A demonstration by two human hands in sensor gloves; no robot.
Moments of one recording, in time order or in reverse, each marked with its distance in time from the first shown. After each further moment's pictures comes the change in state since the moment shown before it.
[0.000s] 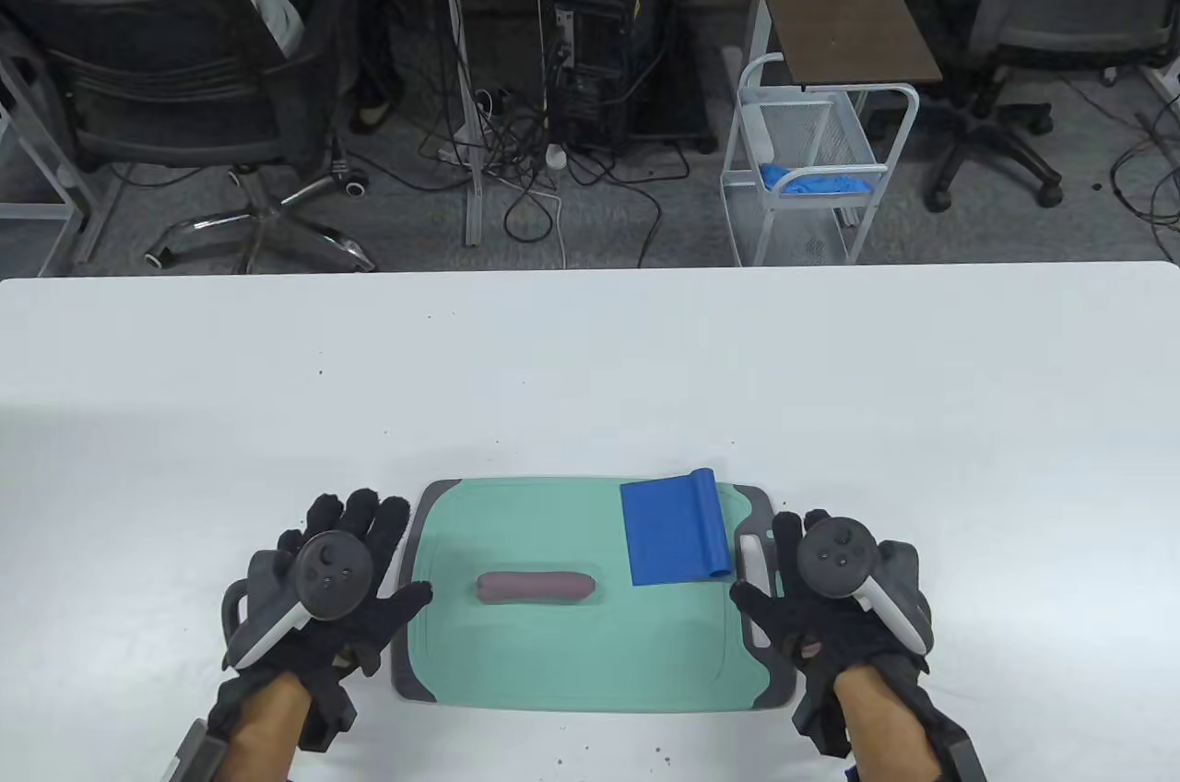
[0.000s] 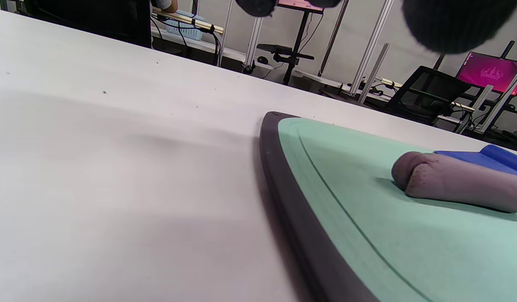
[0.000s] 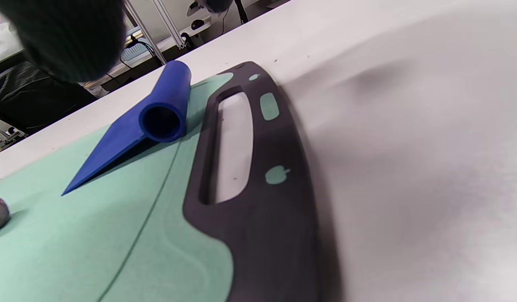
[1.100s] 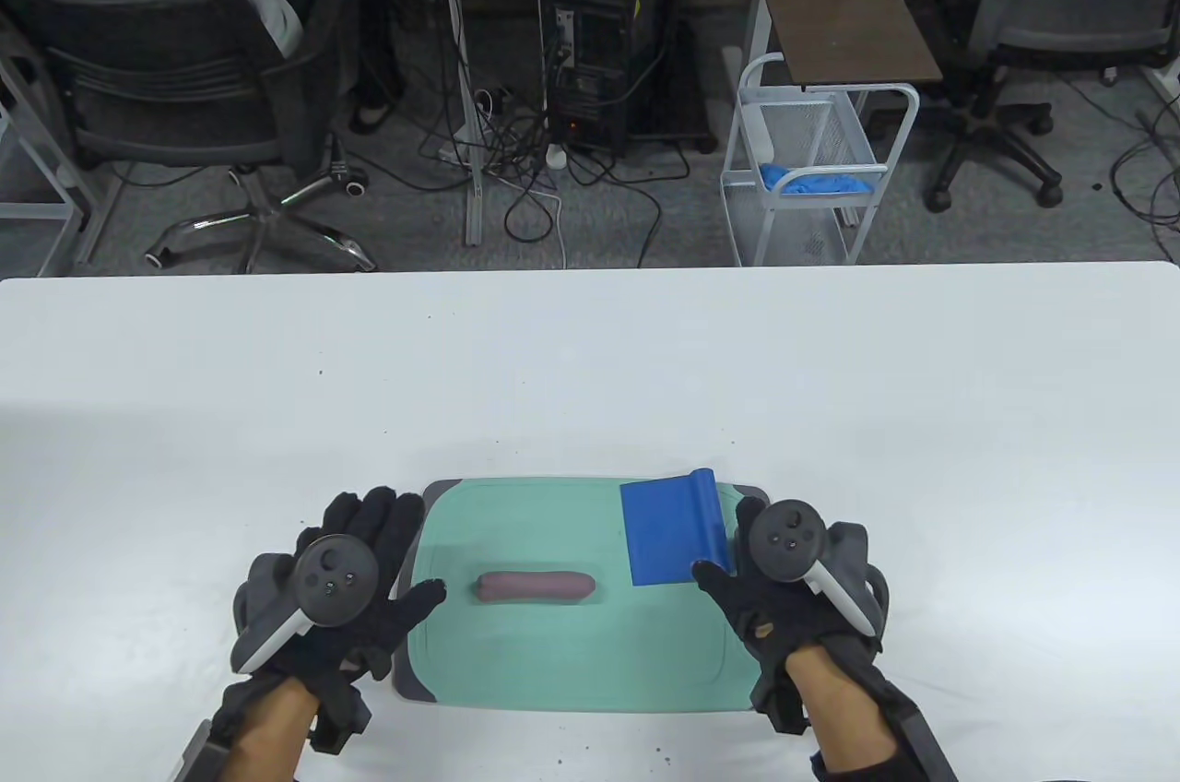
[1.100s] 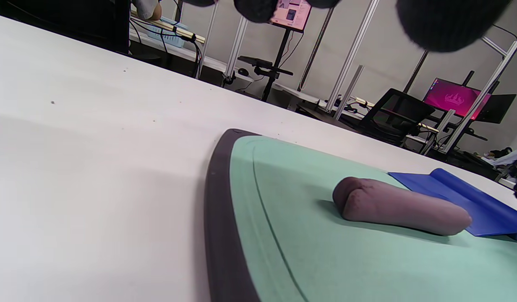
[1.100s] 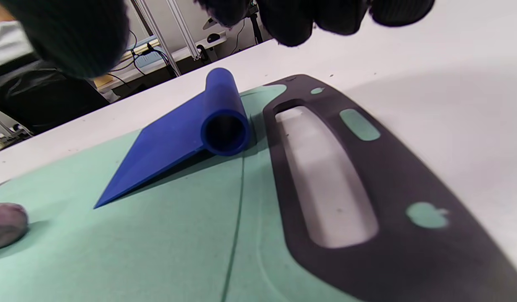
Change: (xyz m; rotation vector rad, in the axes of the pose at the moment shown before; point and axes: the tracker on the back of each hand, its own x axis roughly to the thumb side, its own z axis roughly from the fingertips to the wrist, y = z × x) left_hand 0.015 0.008 0.006 0.044 -0.077 0.069; right_hand 0.051 0.007 -0.019 -0.074 0.002 0.089
